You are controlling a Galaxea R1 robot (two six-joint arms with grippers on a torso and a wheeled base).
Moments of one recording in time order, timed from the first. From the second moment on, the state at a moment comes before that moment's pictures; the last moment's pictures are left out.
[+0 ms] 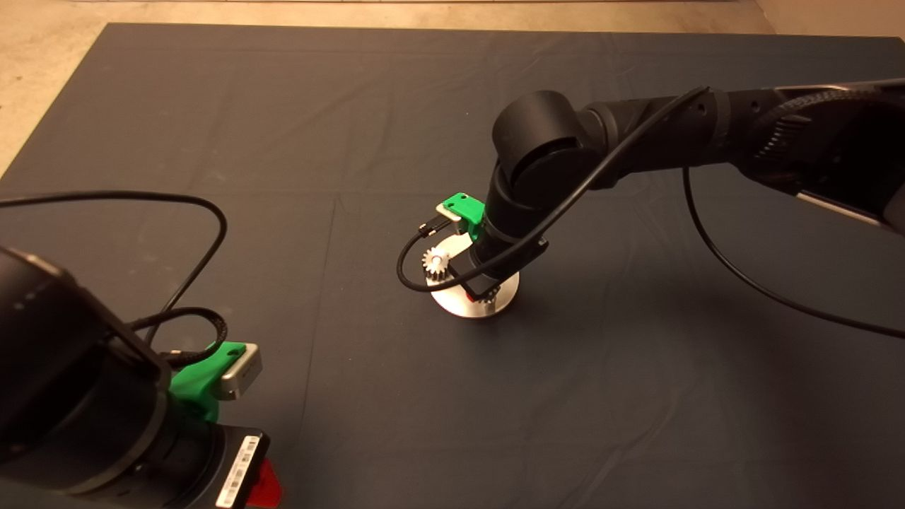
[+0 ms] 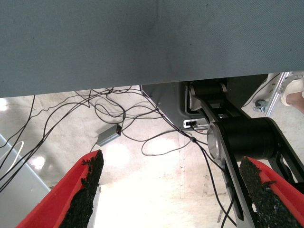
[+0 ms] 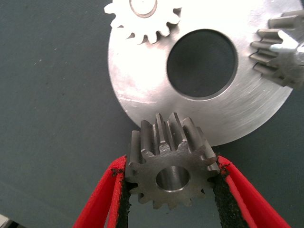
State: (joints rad) left arm -0.47 2.19 -0.33 0.00 1.53 -1.78; right arm 0.39 2.91 -1.22 -0.24 -1.53 1.09
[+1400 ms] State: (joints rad) left arm -0.47 2.19 -0.33 0.00 1.53 -1.78; right arm 0.36 2.92 -1.27 -0.27 -1.53 1.06
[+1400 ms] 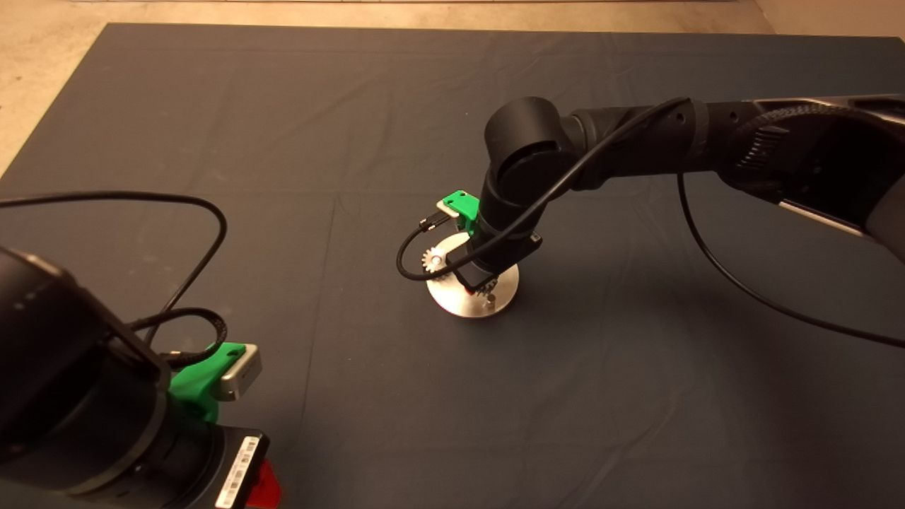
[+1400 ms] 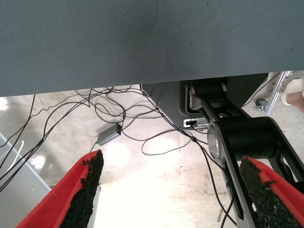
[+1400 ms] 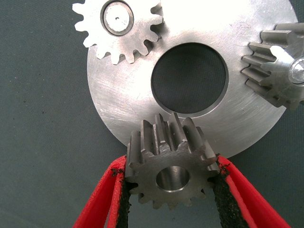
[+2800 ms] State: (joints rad) left arm -0.47 2.19 -0.33 0.00 1.53 -1.78; right arm 0.36 2.91 -1.24 -0.26 -1.53 1.05
